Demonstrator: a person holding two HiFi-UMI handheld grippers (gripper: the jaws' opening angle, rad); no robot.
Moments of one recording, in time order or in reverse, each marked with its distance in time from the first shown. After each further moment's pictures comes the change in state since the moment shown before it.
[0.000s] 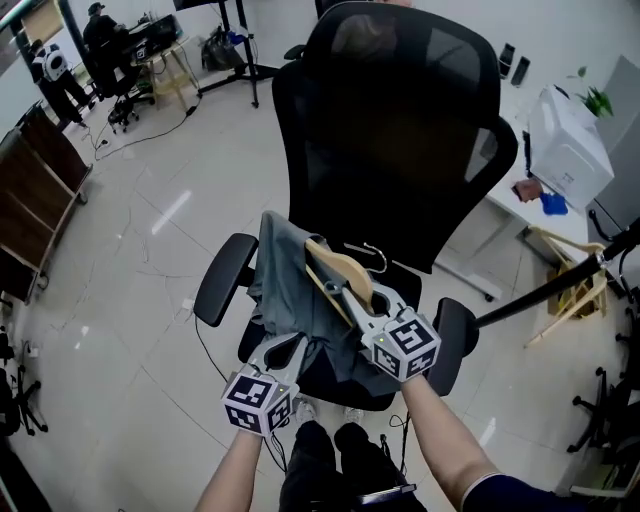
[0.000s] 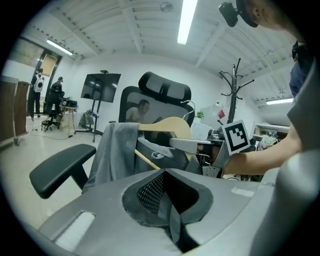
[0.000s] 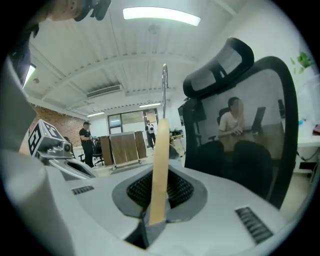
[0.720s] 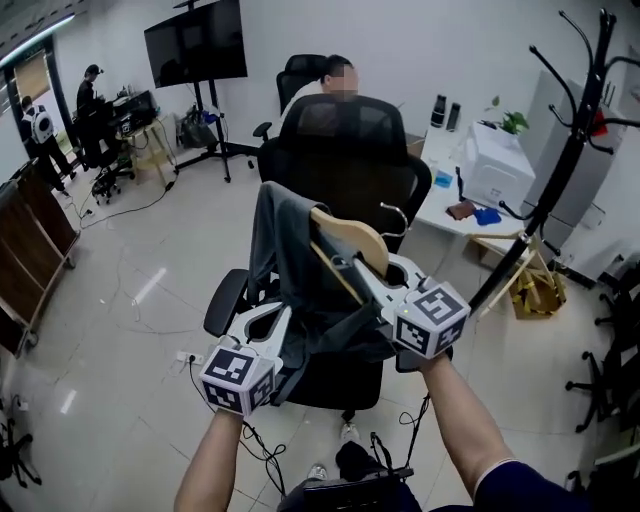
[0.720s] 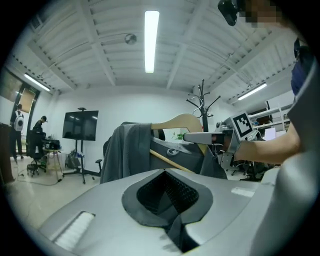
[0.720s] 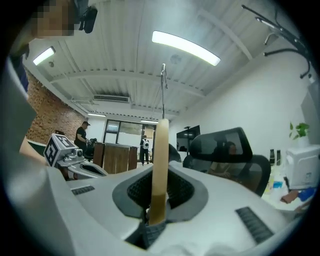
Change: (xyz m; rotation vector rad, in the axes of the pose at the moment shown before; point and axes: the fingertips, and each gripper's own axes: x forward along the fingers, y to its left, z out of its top) left arm -0.100 -0.068 0.157 0.287 -0.241 -0.119; right arm -0.134 0.066 0.204 -0.206 -0.204 -0.121
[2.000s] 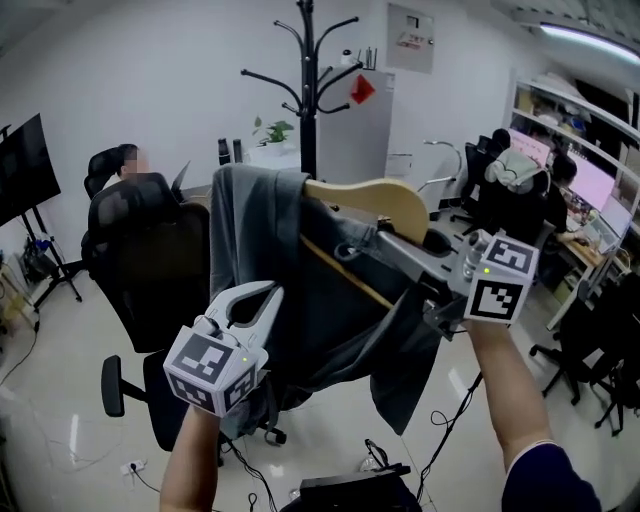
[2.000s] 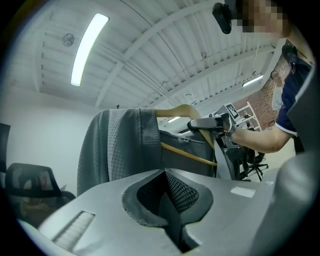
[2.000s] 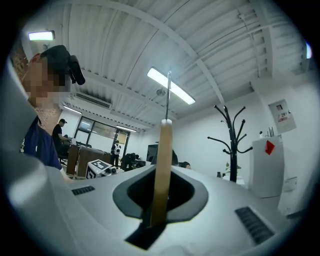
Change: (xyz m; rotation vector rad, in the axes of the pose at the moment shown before) left arm -0.004 -0.348 0.159 0.259 -0.243 -0.753; right arm -0.418 0.031 0.198 -0.069 -0.075 -0.400
